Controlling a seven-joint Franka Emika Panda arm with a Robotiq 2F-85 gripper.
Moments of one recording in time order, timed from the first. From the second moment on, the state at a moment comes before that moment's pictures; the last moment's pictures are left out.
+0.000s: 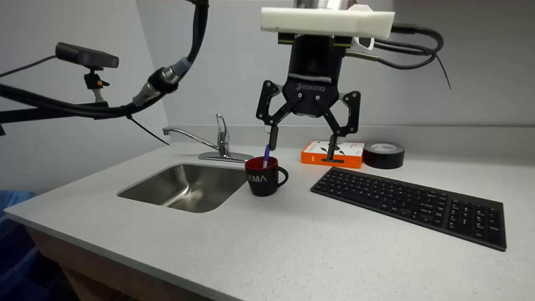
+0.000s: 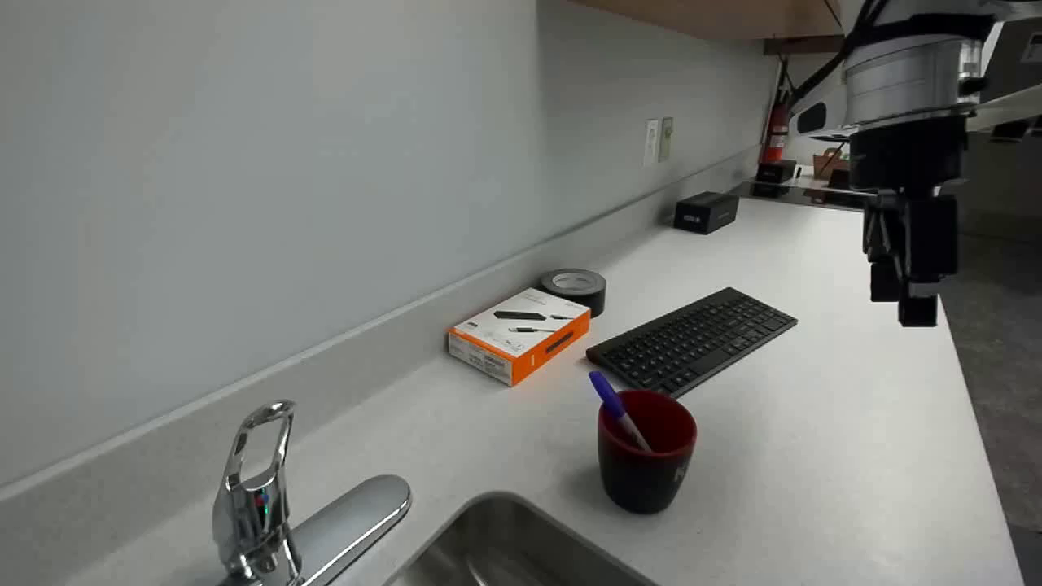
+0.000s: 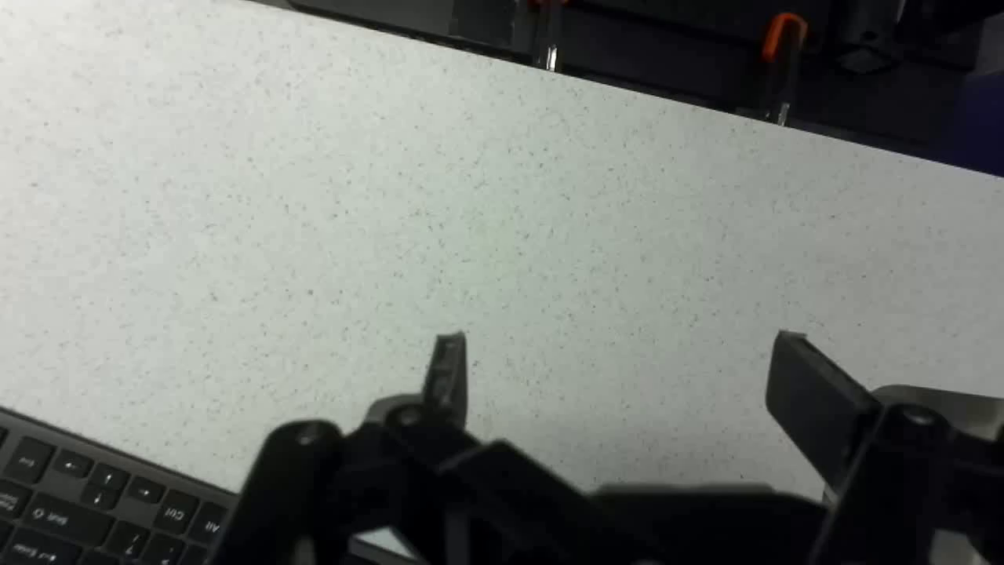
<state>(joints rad) -0.05 -0.25 -0.30 -2.28 -0.03 1.77 -0.50</state>
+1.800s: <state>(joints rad) -0.04 -0.08 -0.12 -2.15 0.00 1.98 -0.39</state>
